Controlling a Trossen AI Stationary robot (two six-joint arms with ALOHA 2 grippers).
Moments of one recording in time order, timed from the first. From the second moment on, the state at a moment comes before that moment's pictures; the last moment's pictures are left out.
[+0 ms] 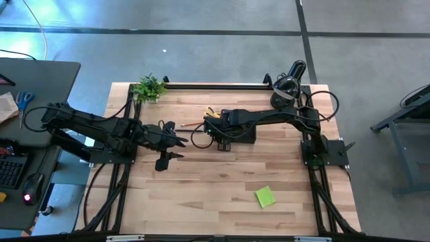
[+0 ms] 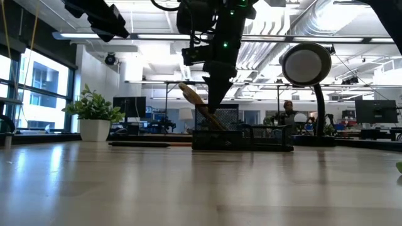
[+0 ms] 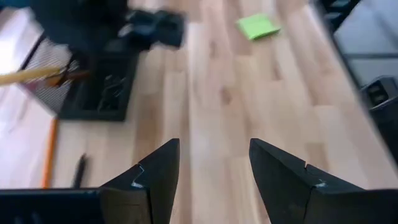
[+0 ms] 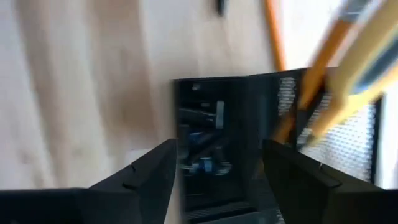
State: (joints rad) left arm -0.09 0.98 0.79 -0.49 -0.09 -0.14; right arm -0.05 2.06 1.71 -0.96 0.22 -0.02
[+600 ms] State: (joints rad) left arm -0.05 0.98 0.77 -0.56 -0.26 -0.08; right arm 0.17 2.06 1.71 -0.91 0.18 0.16
